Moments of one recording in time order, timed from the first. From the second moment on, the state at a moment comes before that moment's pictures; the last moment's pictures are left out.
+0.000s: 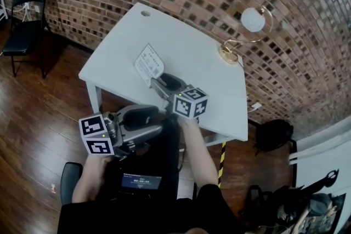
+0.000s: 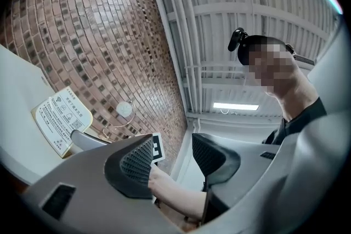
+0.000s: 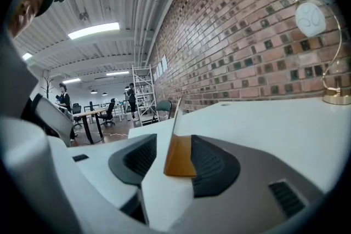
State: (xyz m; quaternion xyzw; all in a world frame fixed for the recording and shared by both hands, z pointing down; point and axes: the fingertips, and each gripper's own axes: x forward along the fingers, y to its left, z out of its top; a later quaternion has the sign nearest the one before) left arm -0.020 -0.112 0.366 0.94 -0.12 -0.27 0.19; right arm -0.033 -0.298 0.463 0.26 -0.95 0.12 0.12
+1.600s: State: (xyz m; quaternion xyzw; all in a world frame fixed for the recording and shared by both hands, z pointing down) left arm 0.048 -0.154 0.362 0.96 -0.06 -0.20 0.19; right arm 0.059 -0.301 0.358 -0.02 -0.98 0.19 0.00
